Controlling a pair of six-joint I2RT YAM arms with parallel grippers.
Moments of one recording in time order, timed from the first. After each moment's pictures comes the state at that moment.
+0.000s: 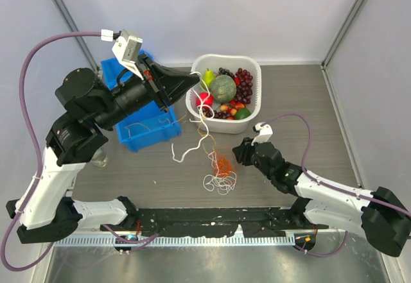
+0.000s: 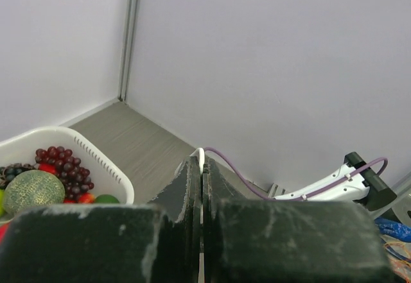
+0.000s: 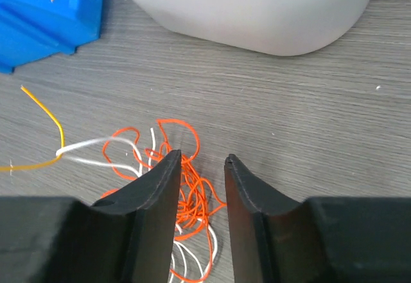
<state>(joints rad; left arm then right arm) -0.87 1.15 1.85 -0.50 0.14 -0.32 0.82 0.99 0.35 0.23 0.30 0.56</state>
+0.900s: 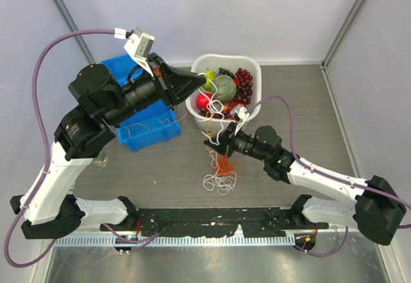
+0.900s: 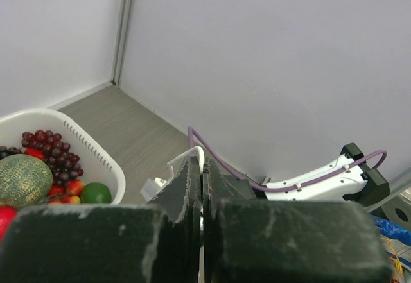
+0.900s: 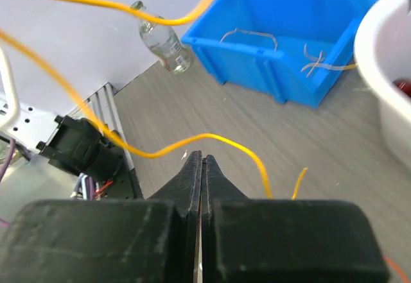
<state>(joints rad) -0.87 1.20 1.86 -0.52 0.15 -0.37 0.82 1.11 0.60 0.47 -0.29 0.41</state>
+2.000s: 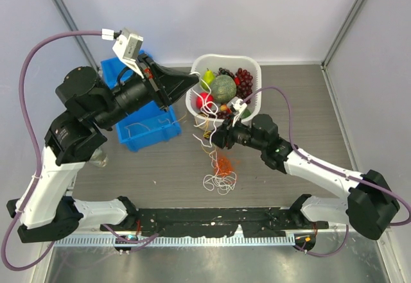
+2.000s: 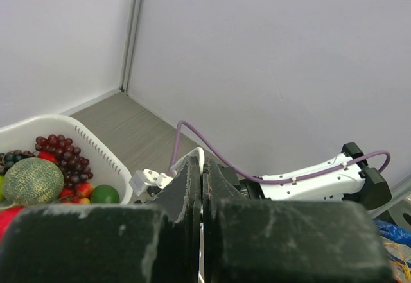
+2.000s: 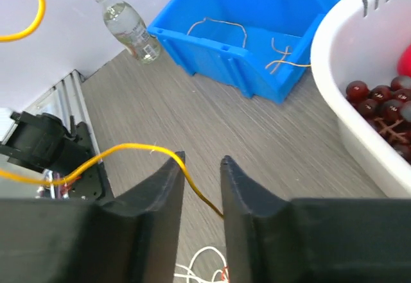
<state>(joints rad) -0.87 1.17 1.89 -0.54 0.13 -0.34 0.73 1.18 0.69 0.34 -0.35 0.32</state>
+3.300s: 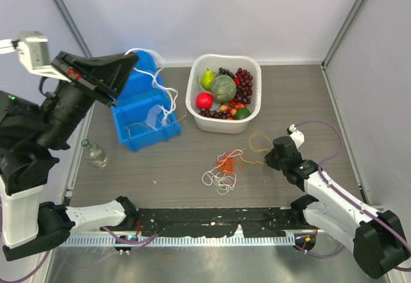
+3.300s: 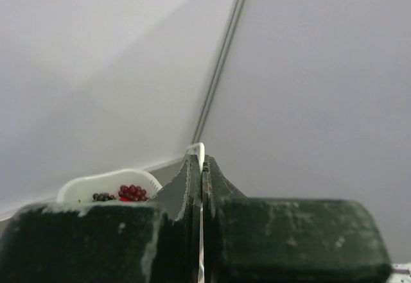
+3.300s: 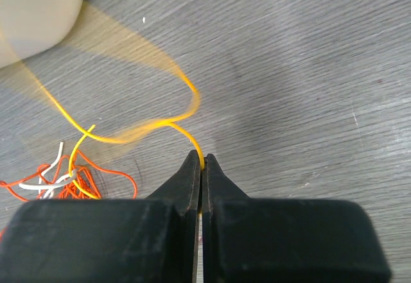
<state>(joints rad) -0.87 1.08 2.01 -0.57 -0.17 -0.23 0.44 0.88 0.37 -0.30 0.26 0.81</state>
